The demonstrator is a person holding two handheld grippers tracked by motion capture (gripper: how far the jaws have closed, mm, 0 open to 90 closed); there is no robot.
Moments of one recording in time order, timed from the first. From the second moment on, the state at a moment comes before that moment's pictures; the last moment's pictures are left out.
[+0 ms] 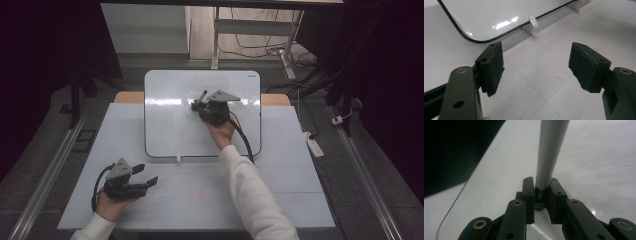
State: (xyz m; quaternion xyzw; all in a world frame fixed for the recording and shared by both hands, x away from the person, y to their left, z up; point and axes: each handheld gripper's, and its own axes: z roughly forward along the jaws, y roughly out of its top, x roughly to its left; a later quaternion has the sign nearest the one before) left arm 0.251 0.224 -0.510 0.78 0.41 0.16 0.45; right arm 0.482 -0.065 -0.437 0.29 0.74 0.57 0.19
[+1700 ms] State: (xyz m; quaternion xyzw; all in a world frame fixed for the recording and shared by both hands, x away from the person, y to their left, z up) left arm 0.252 0.226 -0.511 0.78 0.41 0.16 0.45; right arm 0.477 -0.068 -0.437 0.27 0.77 0.55 0.19
